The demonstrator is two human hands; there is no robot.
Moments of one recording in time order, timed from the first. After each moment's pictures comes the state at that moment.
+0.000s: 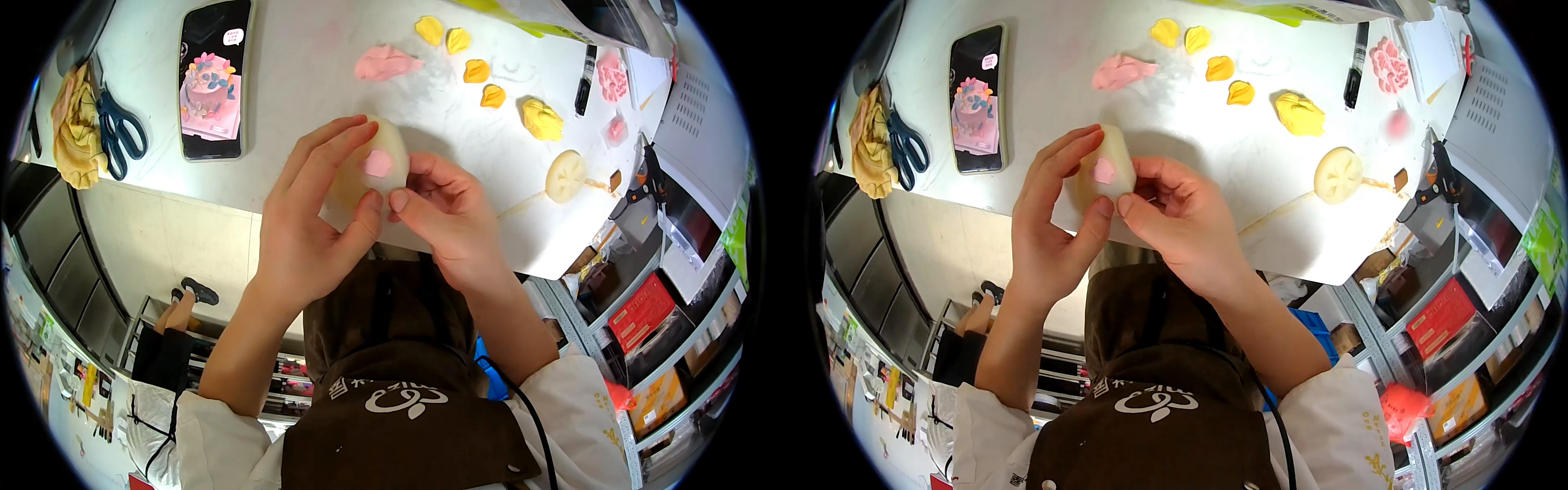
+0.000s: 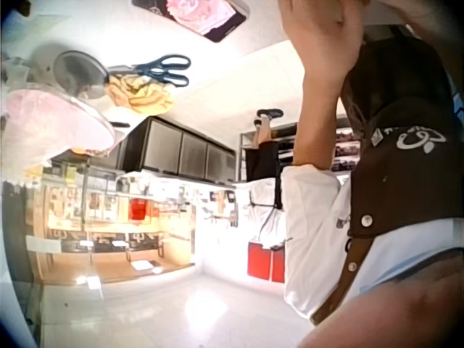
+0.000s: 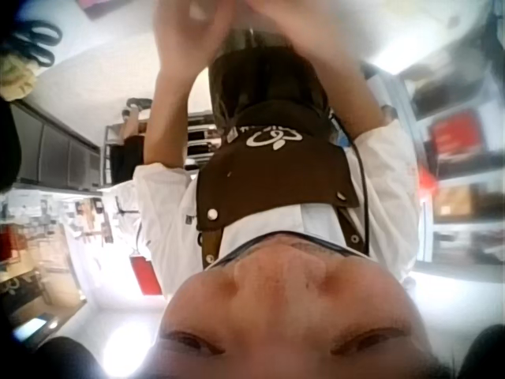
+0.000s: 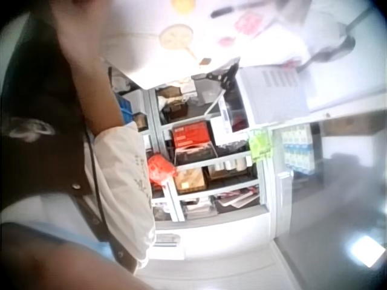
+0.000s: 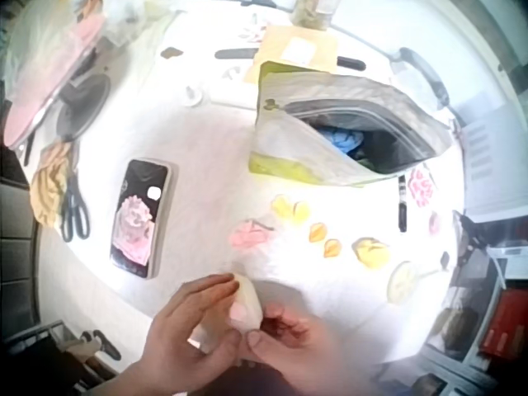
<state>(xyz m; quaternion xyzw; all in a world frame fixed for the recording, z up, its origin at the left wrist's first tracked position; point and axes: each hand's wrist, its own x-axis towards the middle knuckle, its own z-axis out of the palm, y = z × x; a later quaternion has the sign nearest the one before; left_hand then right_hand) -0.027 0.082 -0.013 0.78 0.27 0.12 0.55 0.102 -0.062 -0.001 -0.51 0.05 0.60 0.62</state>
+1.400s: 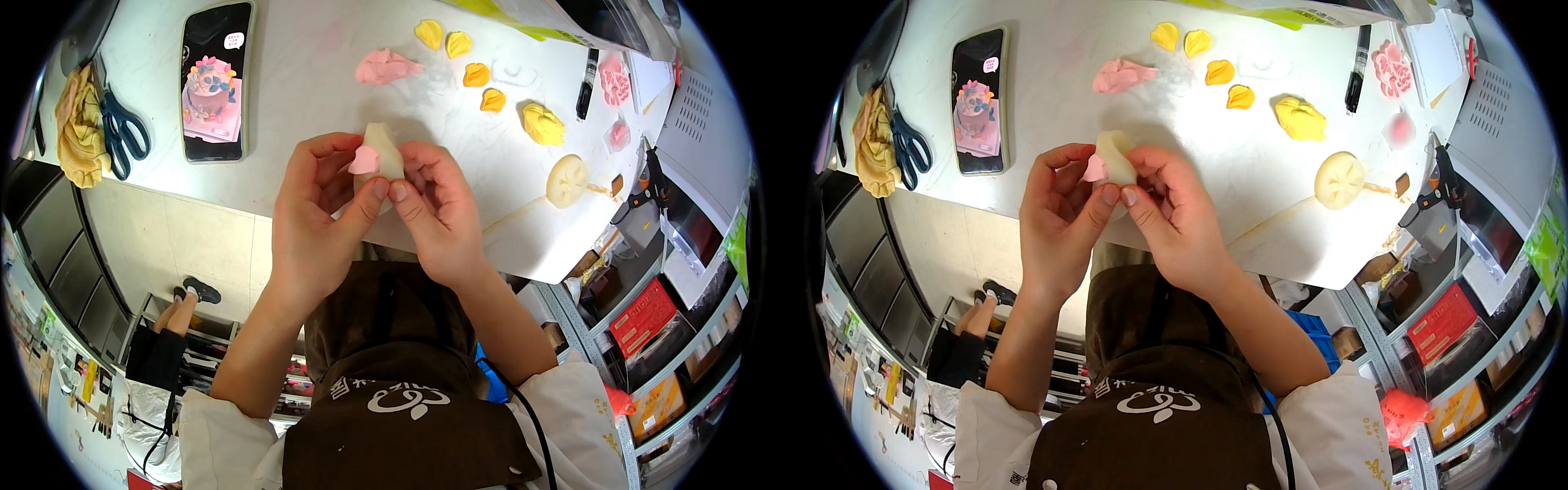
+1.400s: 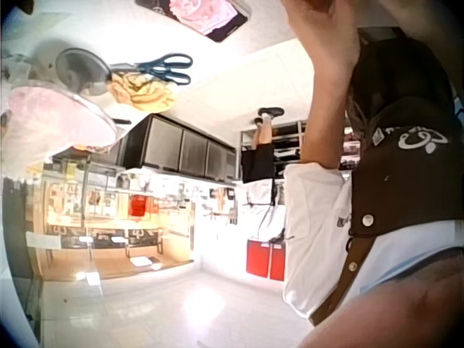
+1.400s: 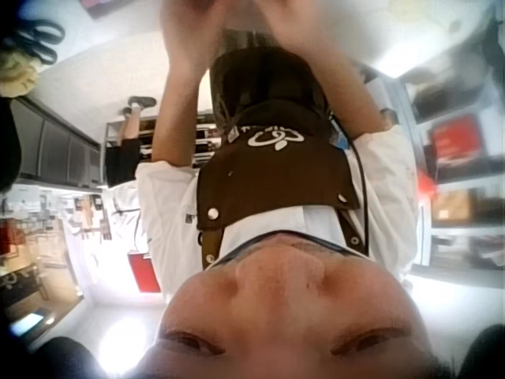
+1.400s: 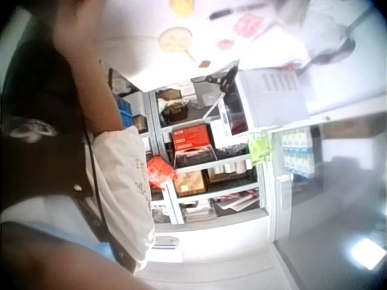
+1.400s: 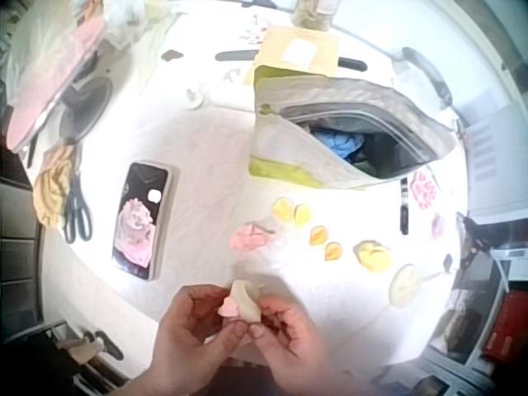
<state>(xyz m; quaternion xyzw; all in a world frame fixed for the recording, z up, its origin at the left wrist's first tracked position) -0.019 0.062 -0.010 0.47 0.42 0.08 0.77 0.085 -0.068 -0.030 -0.56 -0.09 0.50 0.65</state>
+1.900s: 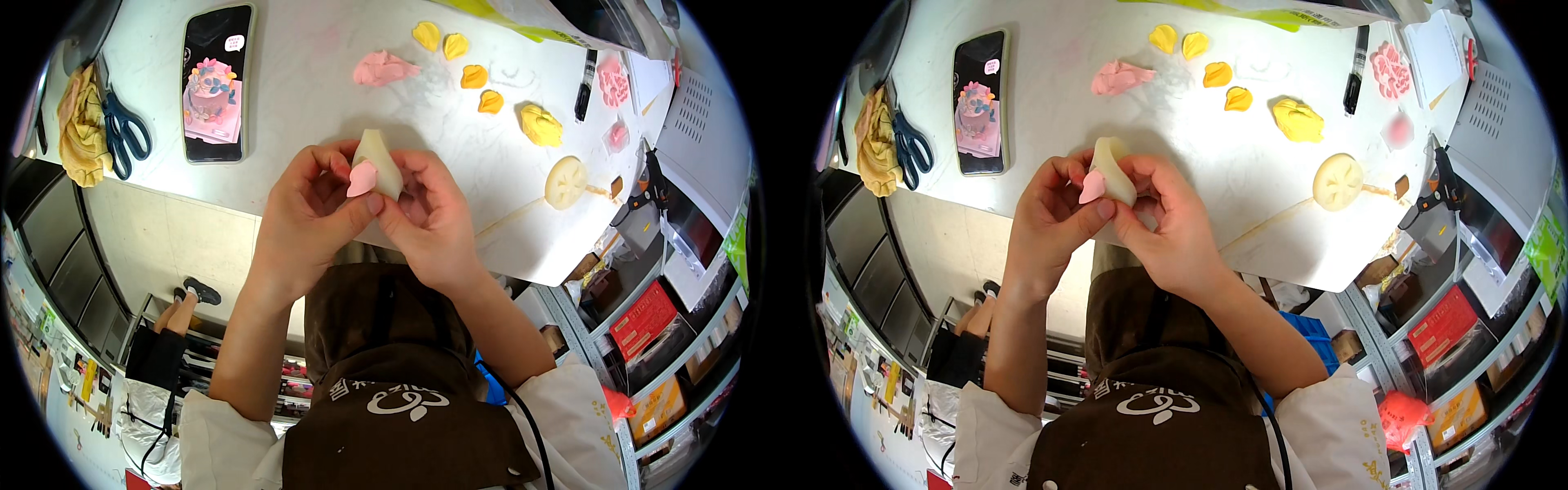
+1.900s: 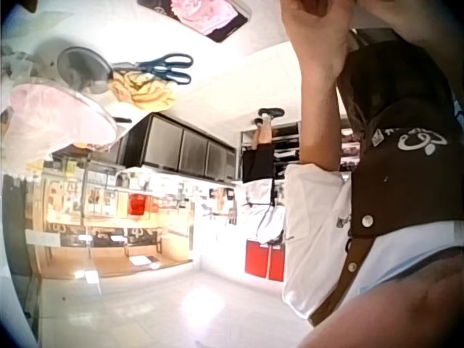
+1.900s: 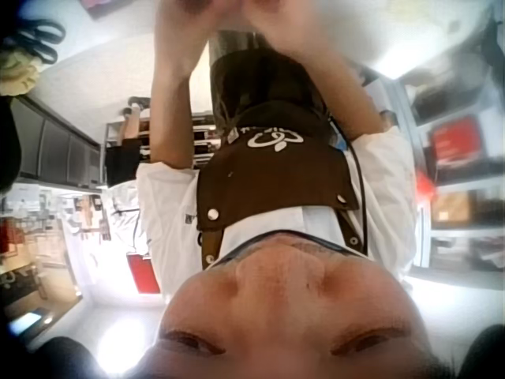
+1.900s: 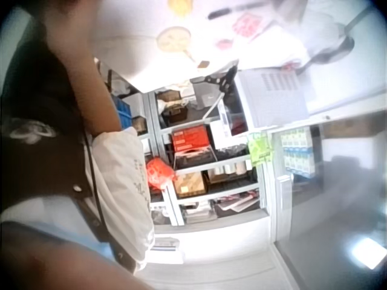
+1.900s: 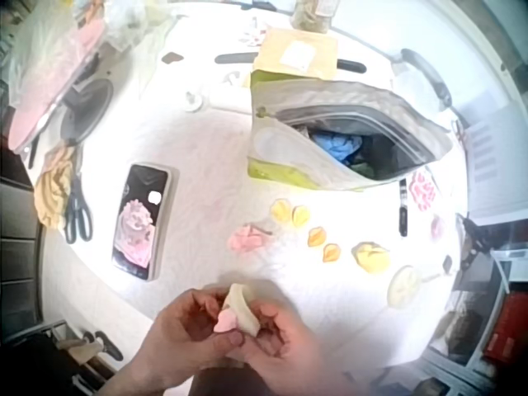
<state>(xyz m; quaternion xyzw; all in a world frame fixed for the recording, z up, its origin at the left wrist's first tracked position) -0.029 0.076 -0.013 0.39 0.40 0.05 0.83 0.080 -0.064 -0.025 -0.56 -0.07 0.51 0.65</state>
